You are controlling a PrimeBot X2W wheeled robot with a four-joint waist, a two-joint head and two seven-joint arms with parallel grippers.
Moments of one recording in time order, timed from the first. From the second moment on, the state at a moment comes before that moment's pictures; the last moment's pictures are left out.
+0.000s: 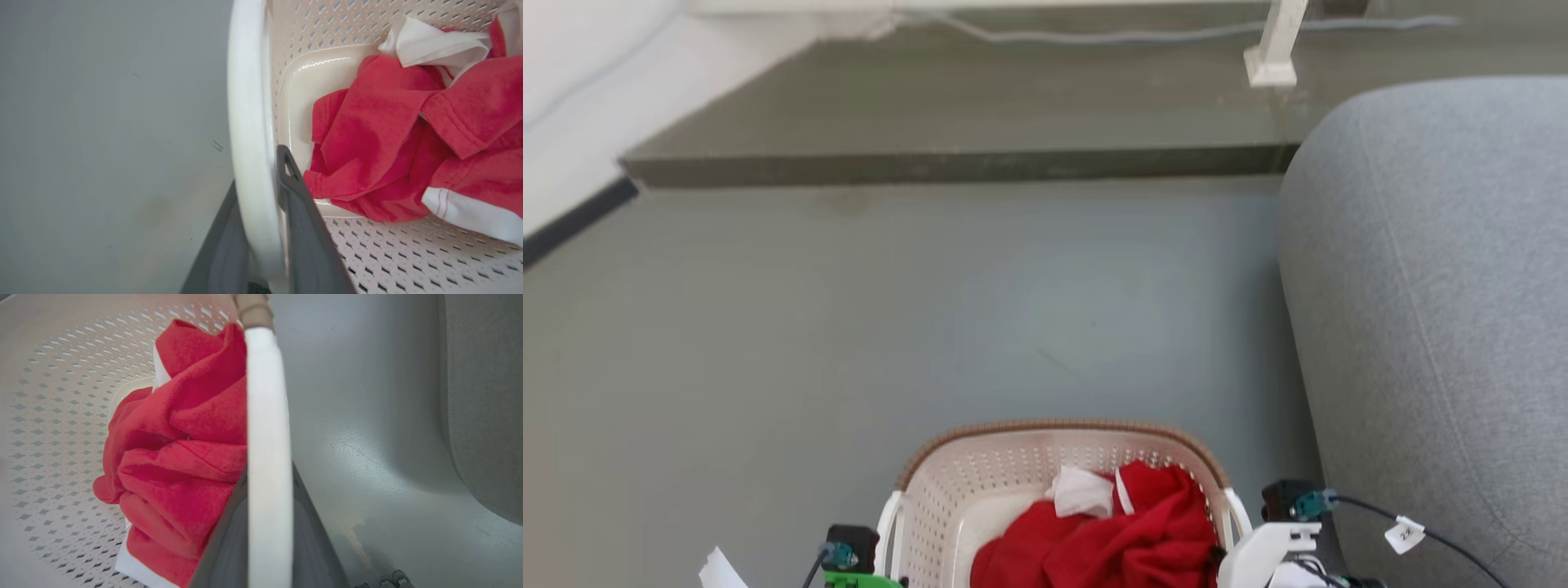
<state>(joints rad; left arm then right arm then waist) -0.32 -0.02 -0.65 1.18 -0.57 -0.07 -0.14 -0.29 -0.03 0.81 1.07 0.83 -0.03 -0.07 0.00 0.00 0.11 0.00</state>
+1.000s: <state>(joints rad) -0.31 0.00 -0.71 1.15 -0.60 -0.04 -0.10 -0.28 -0.03 0.88 1.04 0.91 -0.08 -0.05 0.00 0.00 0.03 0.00</state>
